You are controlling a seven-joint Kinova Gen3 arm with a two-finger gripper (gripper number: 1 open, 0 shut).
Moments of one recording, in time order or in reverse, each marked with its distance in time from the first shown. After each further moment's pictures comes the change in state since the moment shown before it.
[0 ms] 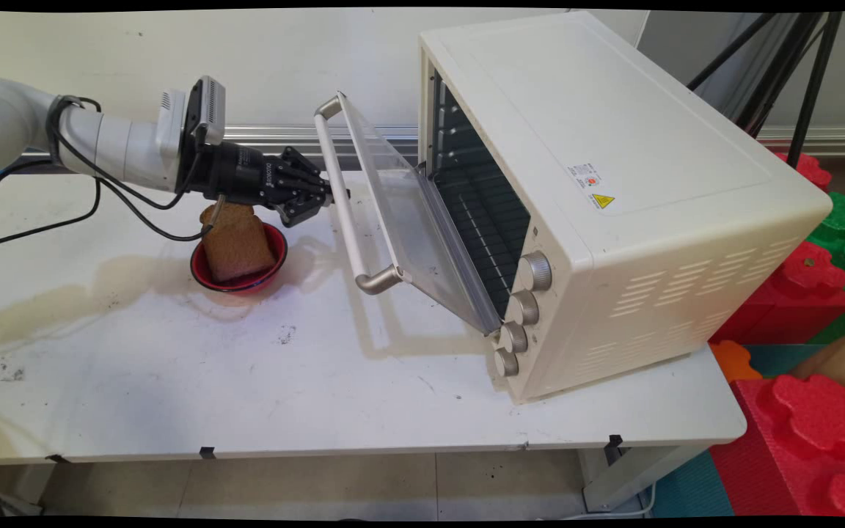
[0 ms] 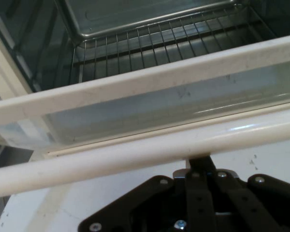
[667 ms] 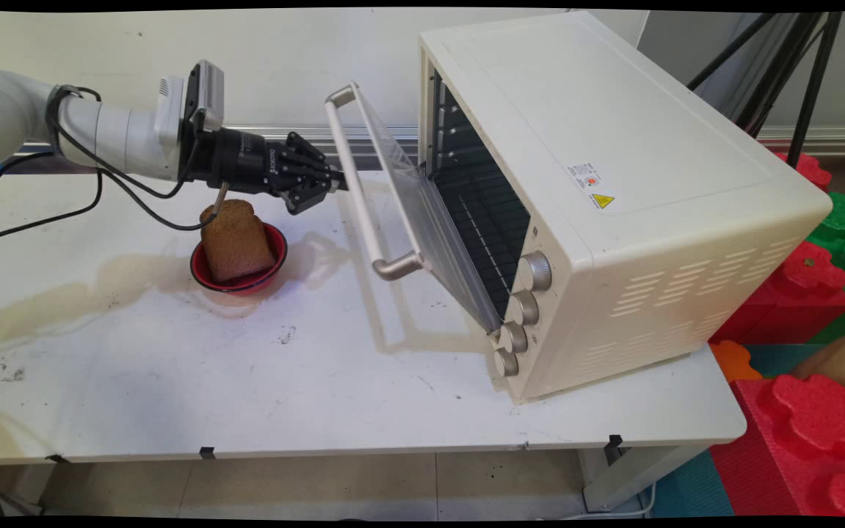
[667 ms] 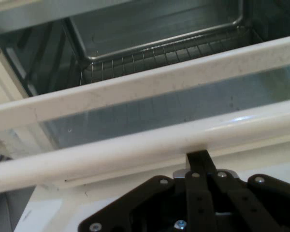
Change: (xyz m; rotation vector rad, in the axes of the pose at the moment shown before) arm 0.013 -0.003 0.000 0.011 0.045 0.011
